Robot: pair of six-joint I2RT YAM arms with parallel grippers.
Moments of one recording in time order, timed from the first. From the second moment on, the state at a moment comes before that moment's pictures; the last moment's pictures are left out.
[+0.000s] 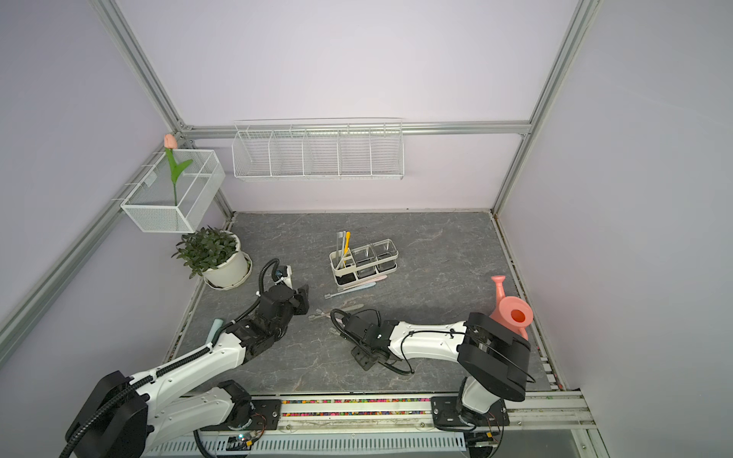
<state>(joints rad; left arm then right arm) -0.66 1.09 0.47 0.08 -0.42 -0.42 1.15 1.60 0.83 -0.46 0.12 0.35</state>
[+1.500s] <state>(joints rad) -0.66 1.12 0.47 0.08 -0.42 -0.44 1.15 1.70 0.95 -0.49 0.08 0.34</state>
